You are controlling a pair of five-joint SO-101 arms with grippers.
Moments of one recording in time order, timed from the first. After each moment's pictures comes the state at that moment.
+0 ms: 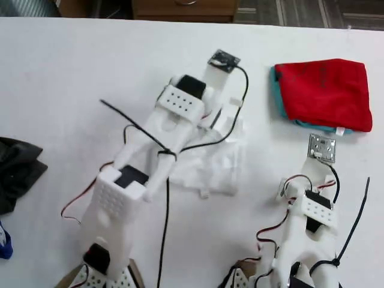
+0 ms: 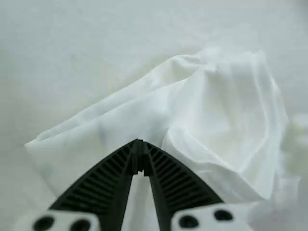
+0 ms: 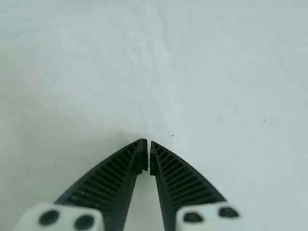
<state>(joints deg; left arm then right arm) 22.9 36.2 -32.6 79.7 2.2 23.7 -34.9 75.2 32.4 13.3</state>
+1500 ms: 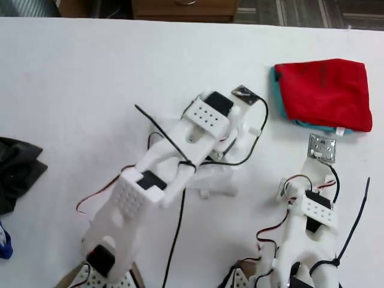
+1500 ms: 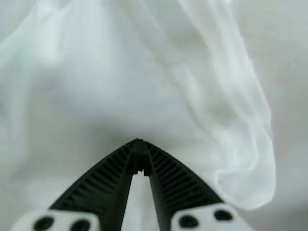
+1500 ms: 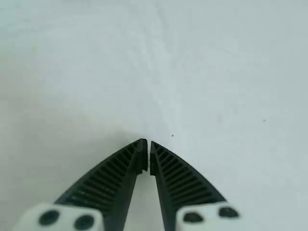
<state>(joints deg) 31.4 43.8 -39.3 95.8 2.4 23.7 -34.9 75.2 32.4 13.3</state>
